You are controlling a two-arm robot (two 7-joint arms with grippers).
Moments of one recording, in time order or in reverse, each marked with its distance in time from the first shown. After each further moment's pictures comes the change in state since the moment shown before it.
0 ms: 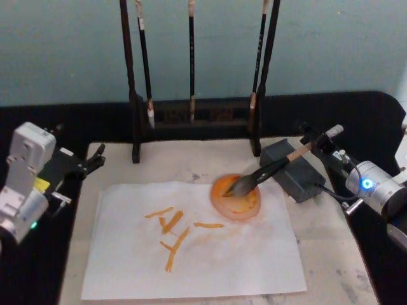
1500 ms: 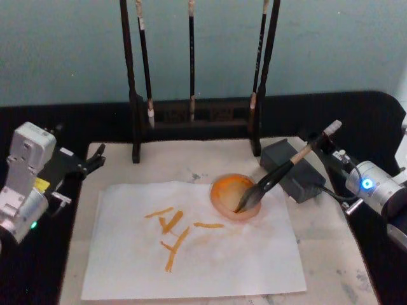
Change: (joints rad) left arm 0.000 0.000 0.000 0.000 0.000 0.000 0.000; right arm 0.000 0.000 0.000 0.000 0.000 0.000 0.000
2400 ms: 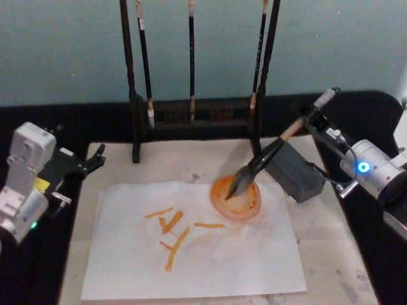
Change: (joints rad) left arm 0.000 0.000 0.000 0.000 0.000 0.000 0.000; right arm -0.012 0.046 -0.065 -0.163 0.004 -0.073 0.037
